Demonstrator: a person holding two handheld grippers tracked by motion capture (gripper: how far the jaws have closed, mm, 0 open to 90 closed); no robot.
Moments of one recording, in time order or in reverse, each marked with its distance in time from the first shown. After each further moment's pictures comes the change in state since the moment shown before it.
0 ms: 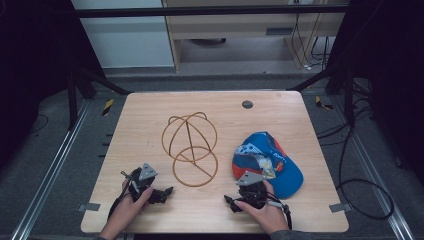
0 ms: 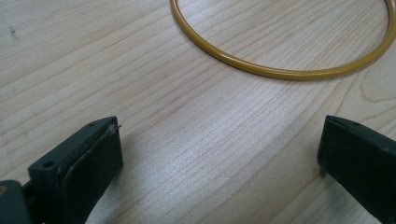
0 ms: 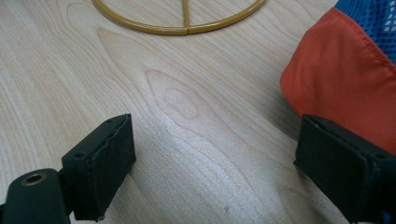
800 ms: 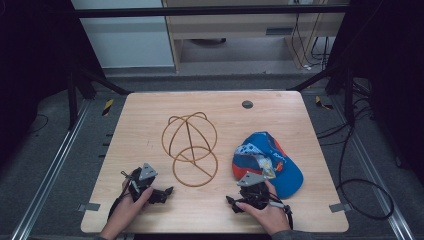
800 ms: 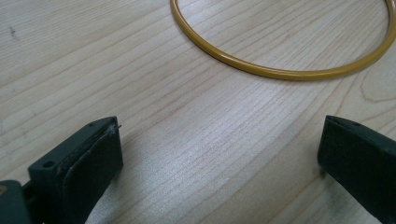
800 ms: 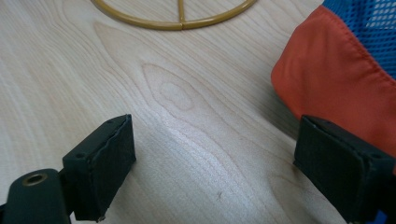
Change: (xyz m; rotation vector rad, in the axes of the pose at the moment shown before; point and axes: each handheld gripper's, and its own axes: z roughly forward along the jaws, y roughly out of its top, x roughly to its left) left arm 0.000 0.000 0.000 0.000 0.000 0.000; right arm 0.001 0.000 -0.006 0.013 -0.019 -0.006
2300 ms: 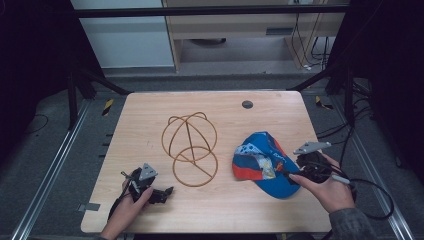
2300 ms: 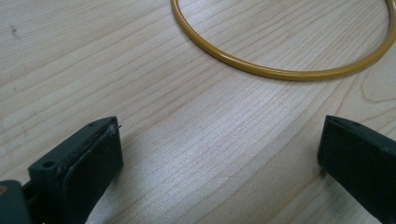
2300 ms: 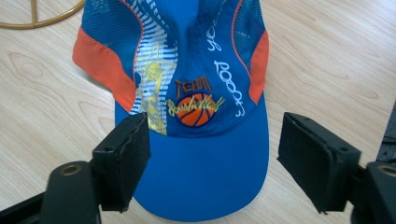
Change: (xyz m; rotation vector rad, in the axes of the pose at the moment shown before) left arm -0.001 0.000 0.000 0.002 0.007 -0.004; right arm -0.109 0.027 -0.132 0.159 -0.209 0.090
